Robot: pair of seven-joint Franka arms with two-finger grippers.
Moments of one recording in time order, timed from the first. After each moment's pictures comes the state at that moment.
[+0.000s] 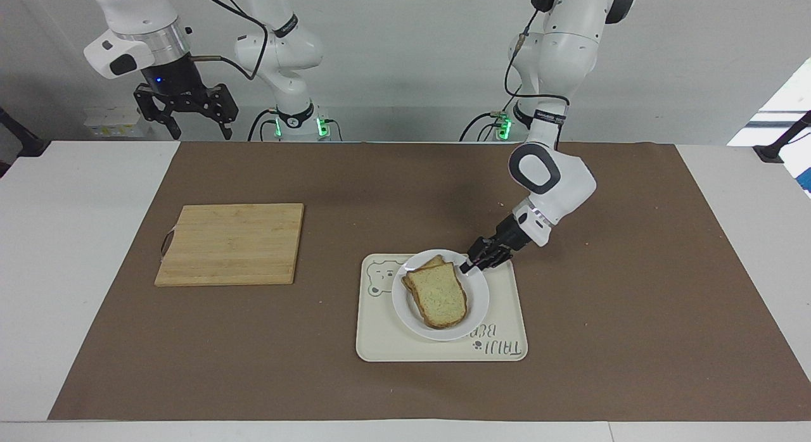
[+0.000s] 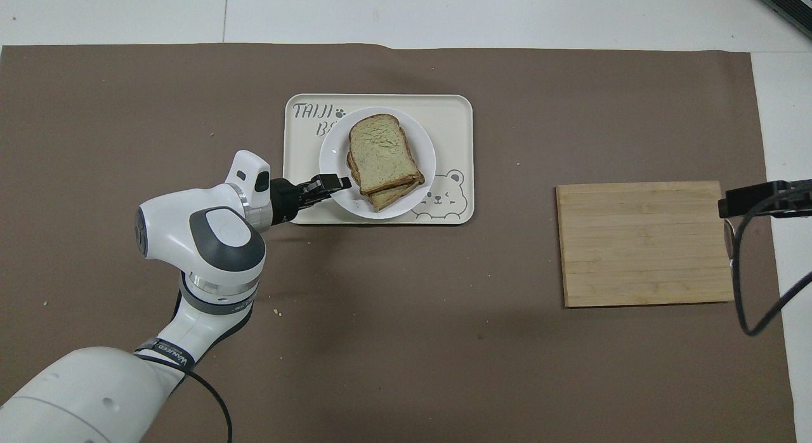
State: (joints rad) left arm -0.35 0.34 -0.05 -2.04 -1.41 2.61 0.53; right arm 0.10 -0.08 -0.10 -1.58 -0.02 1.53 0.00
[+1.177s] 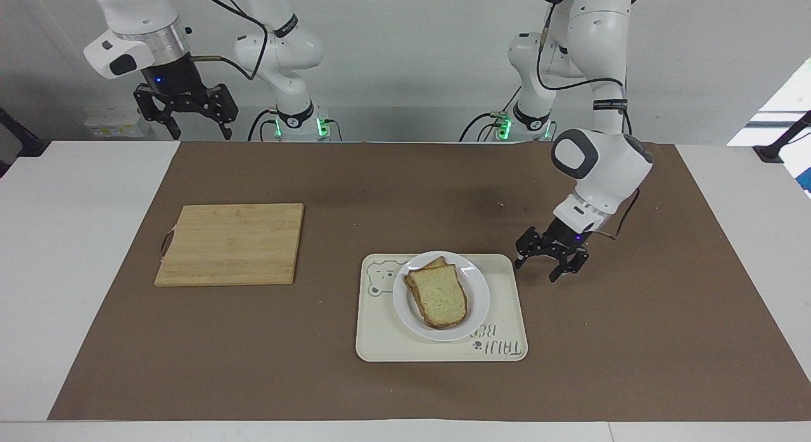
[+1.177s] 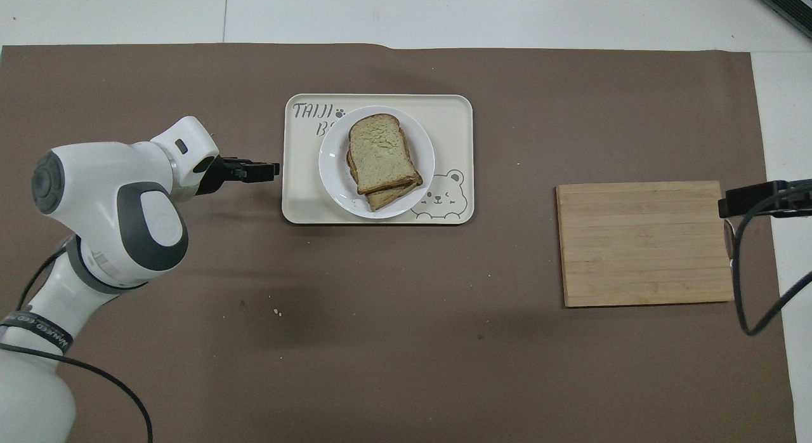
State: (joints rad) left arm -0.35 0.23 0.15 -2.00 -0.64 2.48 0.52; right arm 0.10 -0.08 -0.10 -1.58 -0.02 1.53 0.00
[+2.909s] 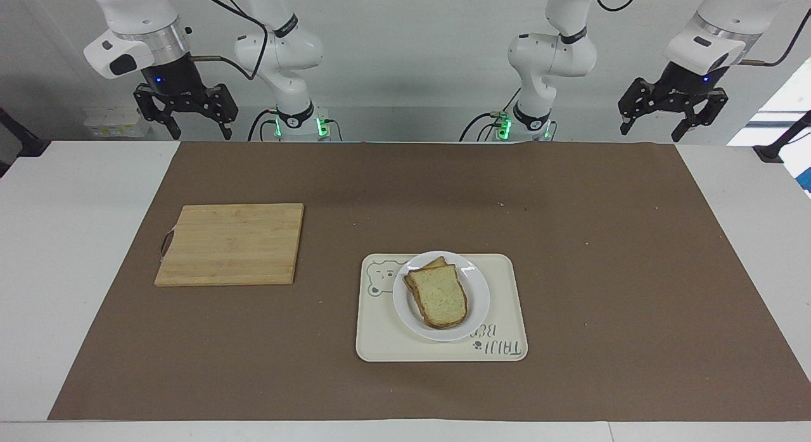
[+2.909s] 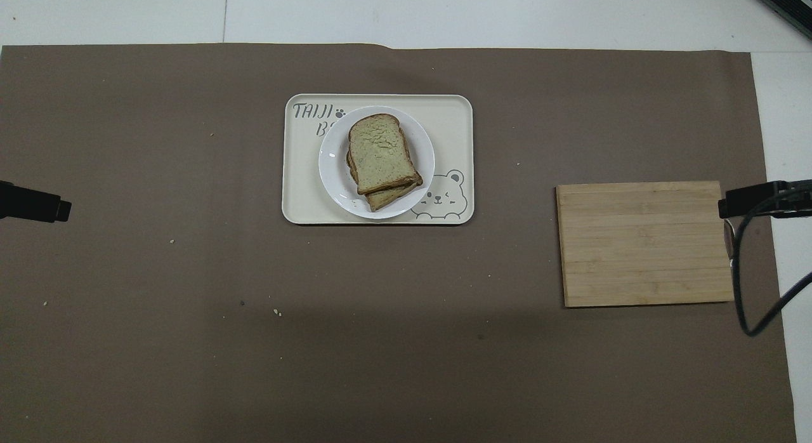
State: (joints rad) left arm -0.17 -0.06 0.10 -1.50 -0.02 1.47 0.16; right arm 0.10 -0.08 -0.10 -1.58 -0.02 1.53 0.00
